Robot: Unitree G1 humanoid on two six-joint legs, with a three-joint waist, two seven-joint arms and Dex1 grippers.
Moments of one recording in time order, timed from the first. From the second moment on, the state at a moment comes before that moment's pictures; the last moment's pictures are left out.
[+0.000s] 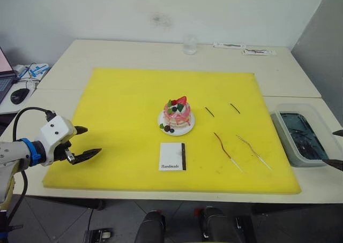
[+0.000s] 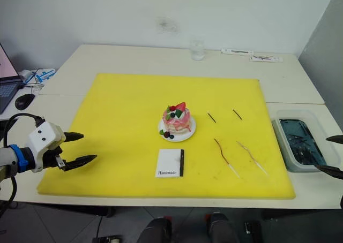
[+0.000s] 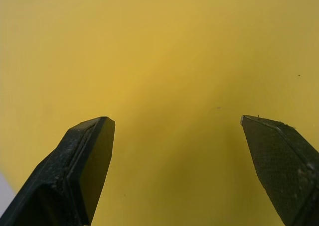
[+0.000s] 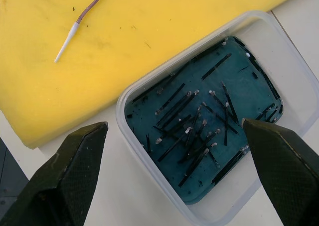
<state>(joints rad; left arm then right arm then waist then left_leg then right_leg) -0.01 1.02 0.34 0.01 -0.26 0.26 -1.08 0.25 -1.18 -0.71 -0.03 0.26 0.23 1.35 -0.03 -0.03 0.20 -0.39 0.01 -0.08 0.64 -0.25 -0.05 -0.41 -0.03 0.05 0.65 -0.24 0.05</state>
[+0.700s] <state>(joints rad) -0.06 1.03 0.34 0.05 -0.30 0.32 -1.13 0.24 -1.18 -0.71 -0.03 0.27 0.23 1.35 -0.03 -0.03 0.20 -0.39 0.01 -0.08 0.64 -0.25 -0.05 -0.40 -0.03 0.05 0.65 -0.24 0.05</state>
